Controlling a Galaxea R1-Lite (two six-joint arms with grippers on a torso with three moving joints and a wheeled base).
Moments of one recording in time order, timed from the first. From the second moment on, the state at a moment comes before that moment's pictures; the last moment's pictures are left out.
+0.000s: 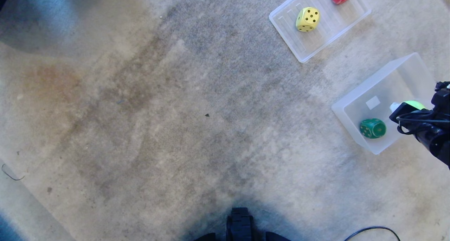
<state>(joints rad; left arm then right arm) -0.01 0.00 0.00 0.01 0.04 -0.09 -0.19 1.79 -0.70 -0.97 -0.33 0.35</state>
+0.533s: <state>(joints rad) -0.01 0.00 0.00 0.01 0.04 -0.09 -0.19 1.67 -0.63 -0.94 -0.27 0.29</state>
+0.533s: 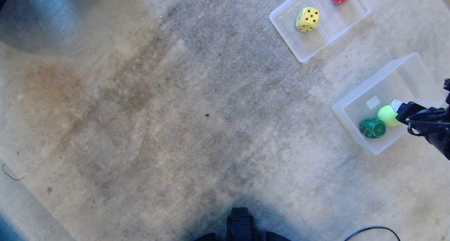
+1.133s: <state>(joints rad) -0.01 0.00 0.00 0.01 0.04 -0.09 -0.06 0.78 -0.29 -0.41 -0.20 0.20</state>
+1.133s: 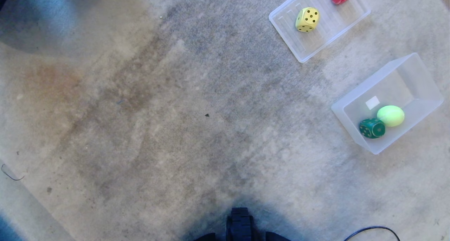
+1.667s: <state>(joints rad) -0.01 0.00 0.00 0.01 0.04 -0.09 -0.01 0.18 -0.01 0.02 -0.02 0.01</state>
